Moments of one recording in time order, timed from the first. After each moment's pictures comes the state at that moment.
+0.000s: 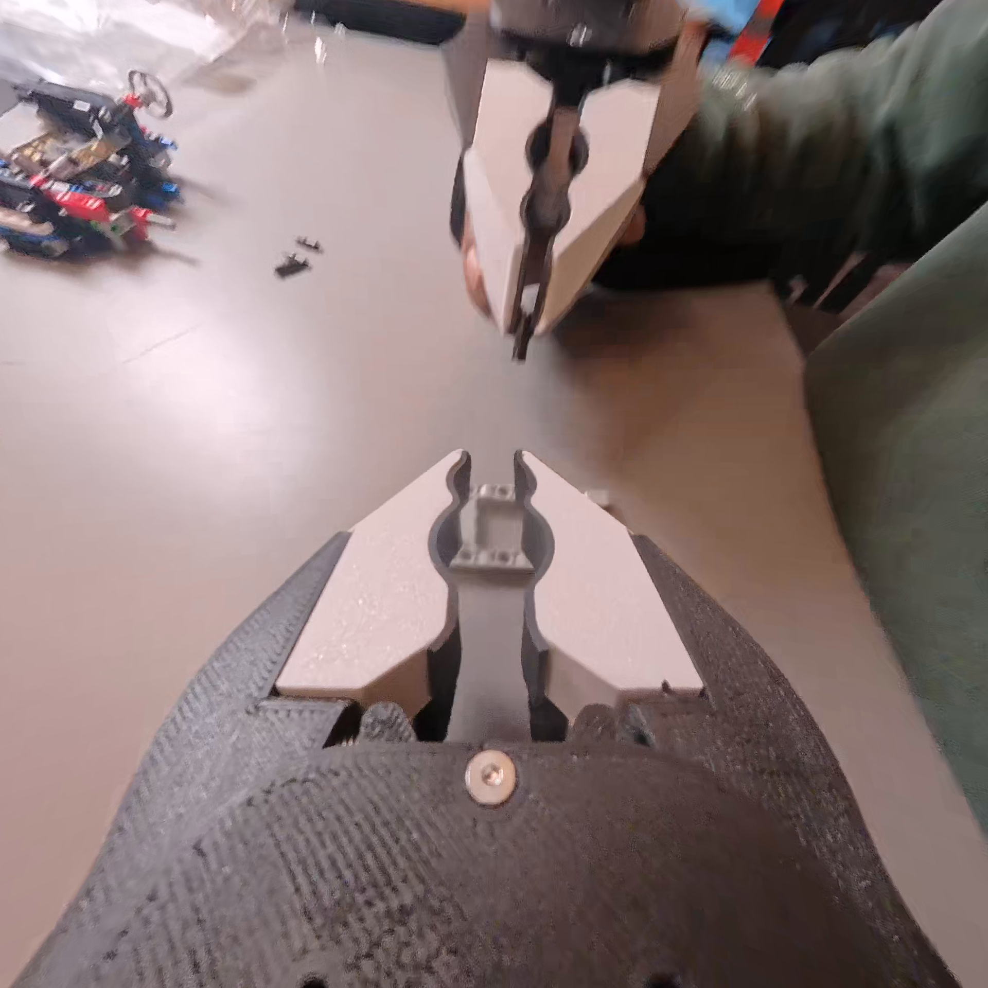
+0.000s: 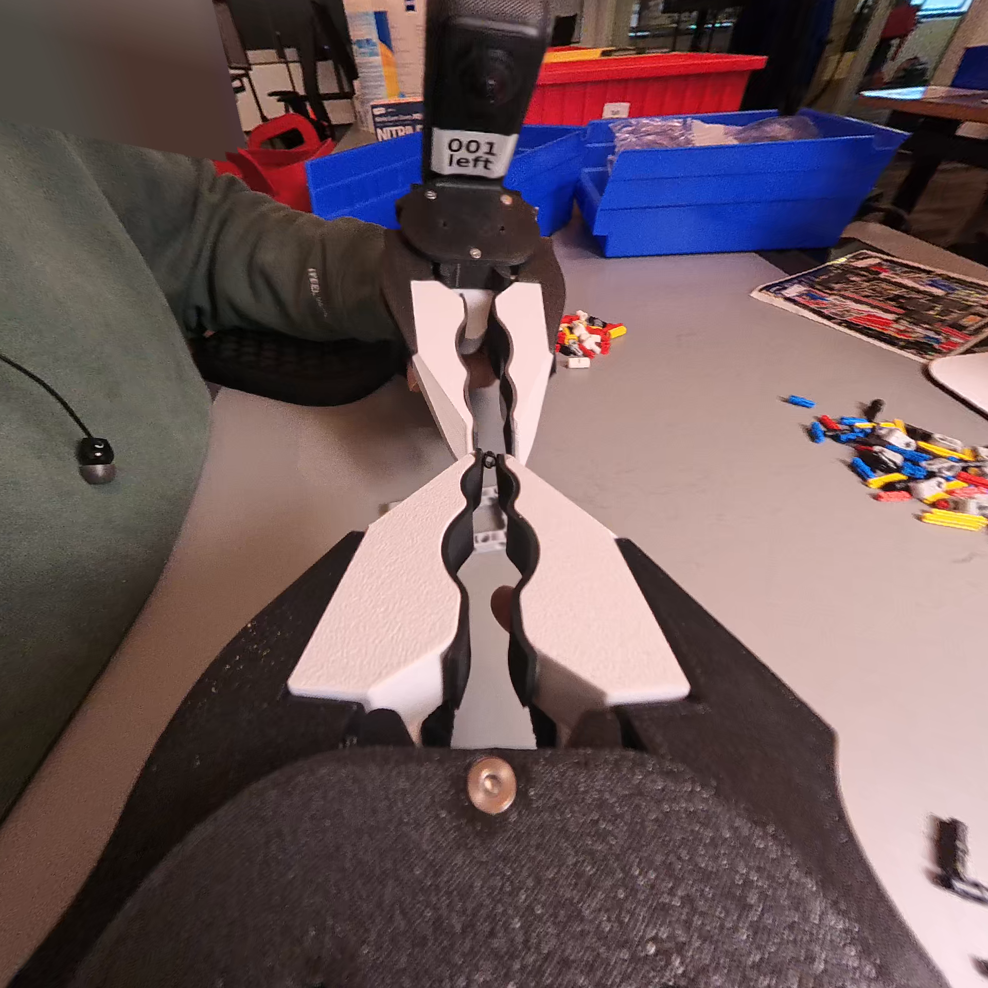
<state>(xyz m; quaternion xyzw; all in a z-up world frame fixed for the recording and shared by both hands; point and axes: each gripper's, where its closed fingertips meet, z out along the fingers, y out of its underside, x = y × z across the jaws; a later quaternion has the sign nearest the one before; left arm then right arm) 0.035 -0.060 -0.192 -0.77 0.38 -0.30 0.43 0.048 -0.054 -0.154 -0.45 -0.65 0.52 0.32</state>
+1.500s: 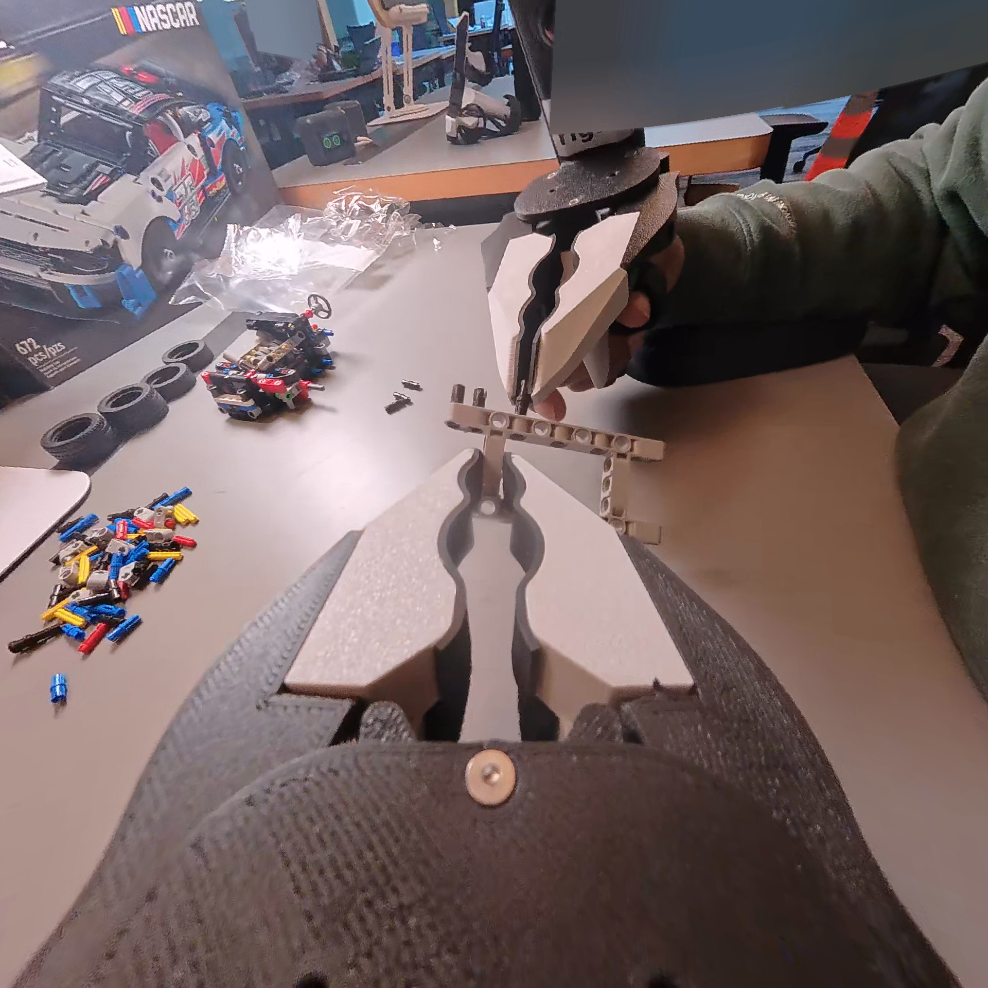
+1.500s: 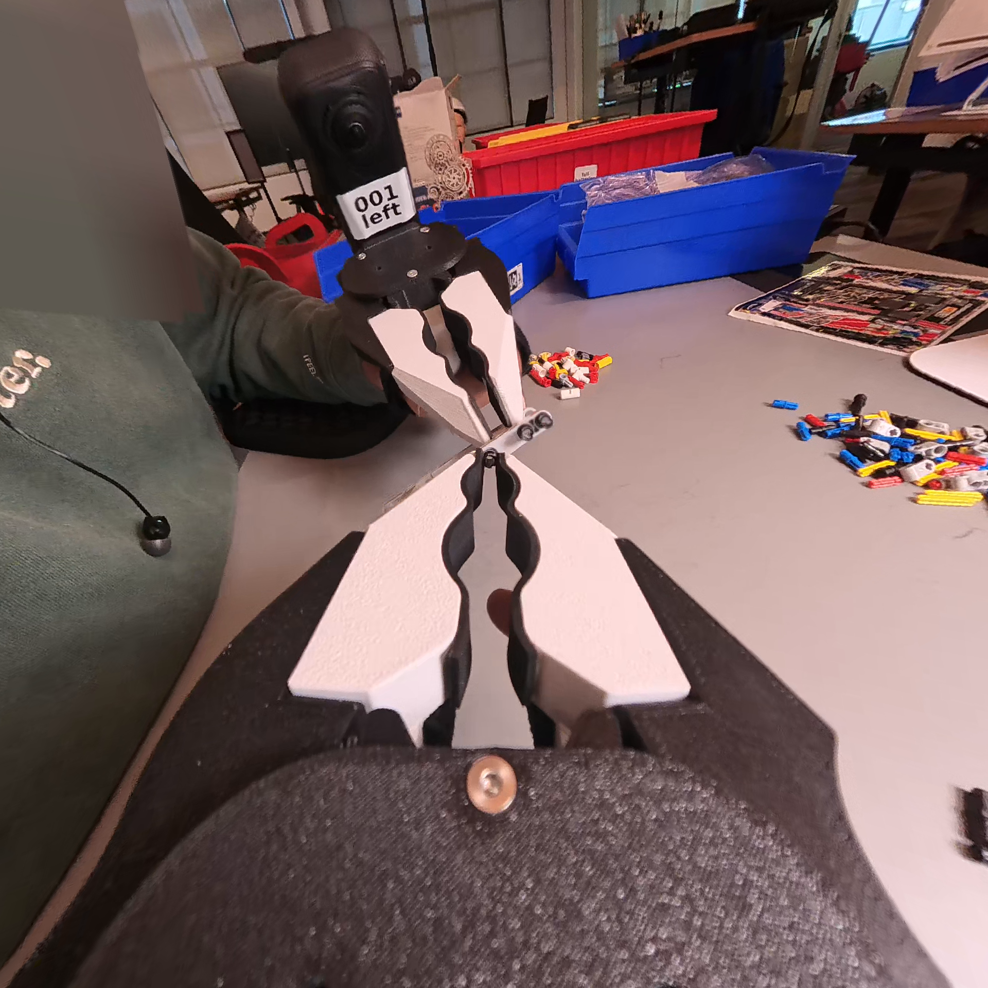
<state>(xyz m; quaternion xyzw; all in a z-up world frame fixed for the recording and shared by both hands) 0.041 -0.045 -0.147 -0.71 0.36 -0.20 0.57 0.055 -0.044 -0.137 -0.47 -0.60 0.57 0.32</state>
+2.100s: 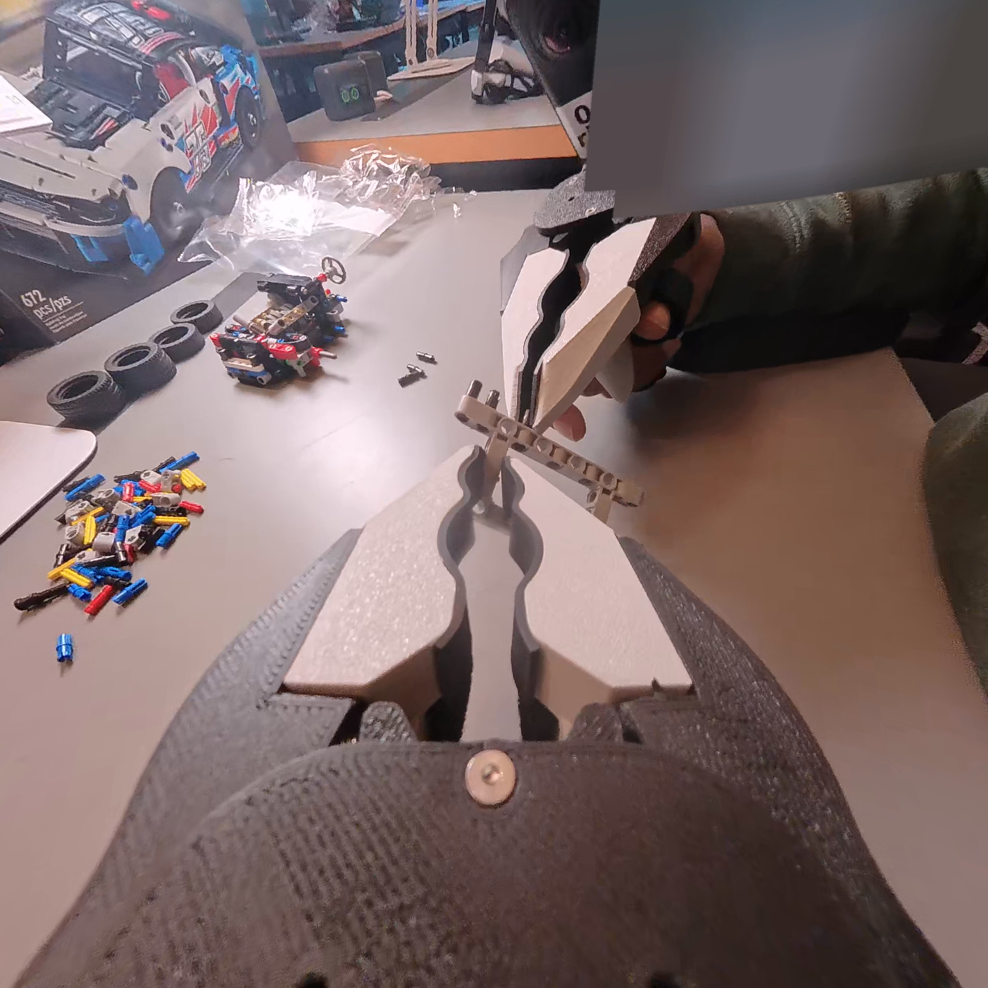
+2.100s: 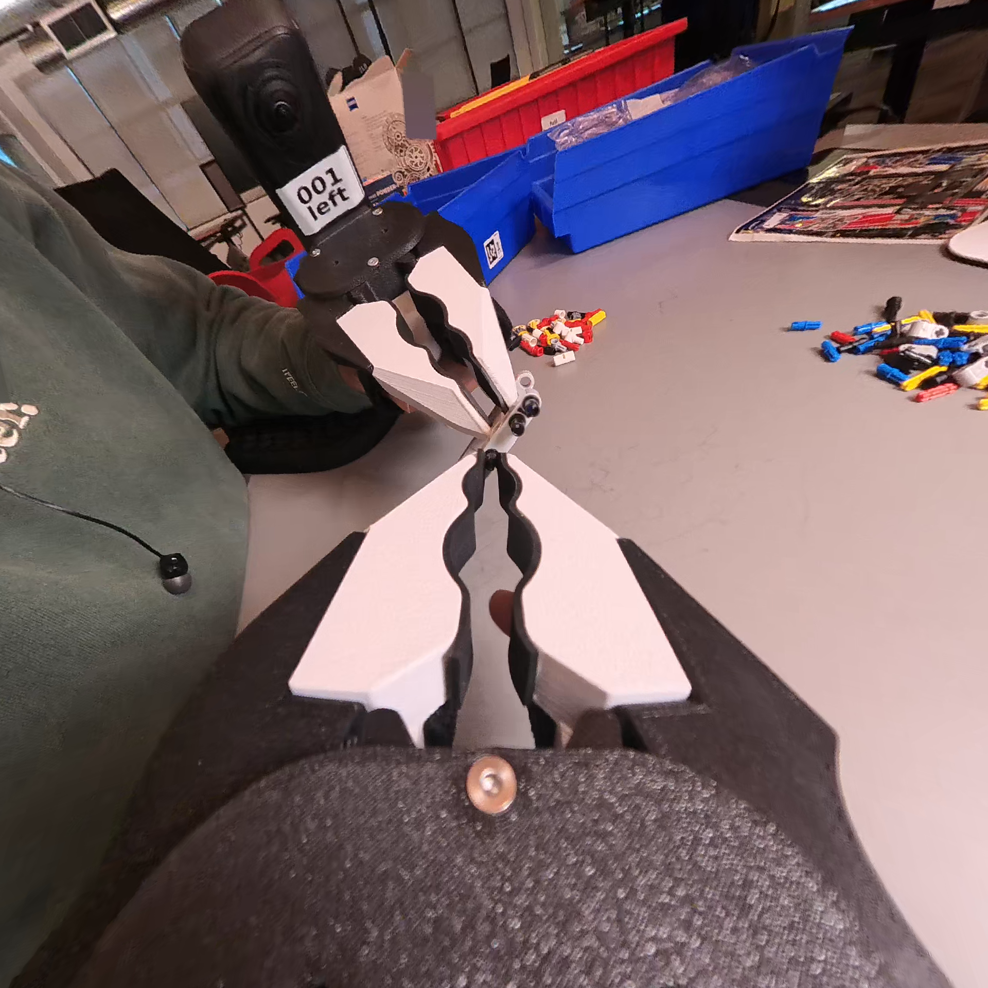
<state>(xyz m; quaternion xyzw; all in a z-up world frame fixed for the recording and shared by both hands) 0.035 -0.038 -0.156 -0.73 0.34 -0.19 0.55 0.044 -0.042 -0.155 -0.53 -0.56 0.58 0.27</state>
